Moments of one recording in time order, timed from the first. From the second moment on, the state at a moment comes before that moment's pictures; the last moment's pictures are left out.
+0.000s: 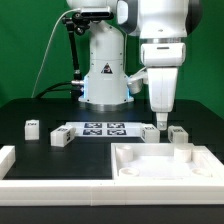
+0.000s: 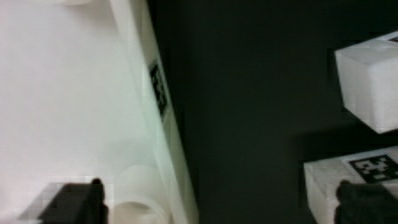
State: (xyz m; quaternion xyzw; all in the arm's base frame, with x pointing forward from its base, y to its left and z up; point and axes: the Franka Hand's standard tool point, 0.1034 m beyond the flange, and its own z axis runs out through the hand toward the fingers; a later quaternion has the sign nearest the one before) arm 0.466 0.089 0.064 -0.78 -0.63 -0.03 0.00
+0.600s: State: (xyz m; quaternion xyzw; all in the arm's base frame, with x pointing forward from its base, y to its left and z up) arm 0.456 0.099 0.059 -0.95 -0.32 -0.03 0.03
